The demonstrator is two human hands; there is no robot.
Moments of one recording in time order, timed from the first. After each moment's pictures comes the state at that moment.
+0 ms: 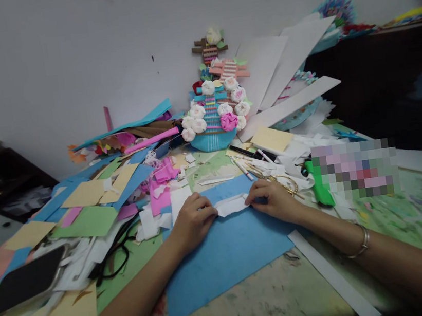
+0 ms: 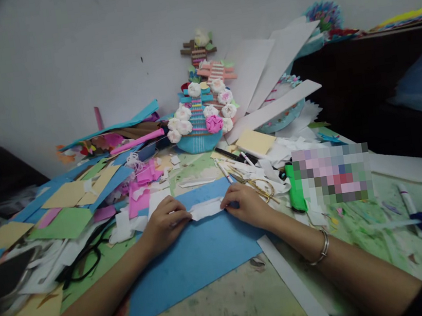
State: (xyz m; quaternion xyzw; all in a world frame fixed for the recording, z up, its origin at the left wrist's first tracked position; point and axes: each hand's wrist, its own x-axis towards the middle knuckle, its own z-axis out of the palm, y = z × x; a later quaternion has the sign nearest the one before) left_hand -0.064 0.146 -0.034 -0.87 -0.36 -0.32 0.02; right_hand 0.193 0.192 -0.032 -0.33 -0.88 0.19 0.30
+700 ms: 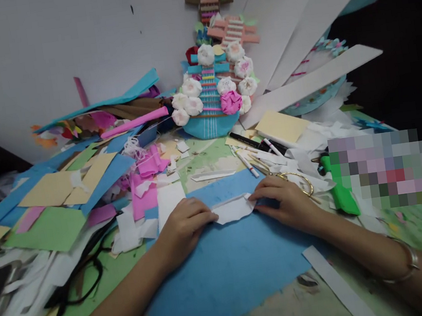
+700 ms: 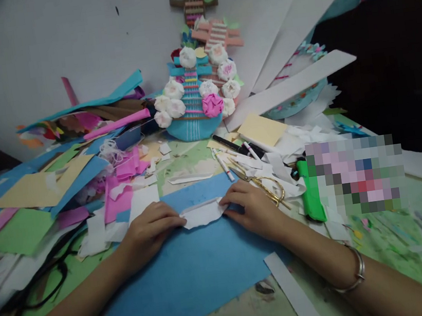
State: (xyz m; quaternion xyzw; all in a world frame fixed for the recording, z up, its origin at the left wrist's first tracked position) left_hand -0.072 0.157 -0.036 -0.89 -0.32 -0.33 -0.05; right_hand 0.199 0.201 -0.037 -0.31 -0.89 0.16 0.30
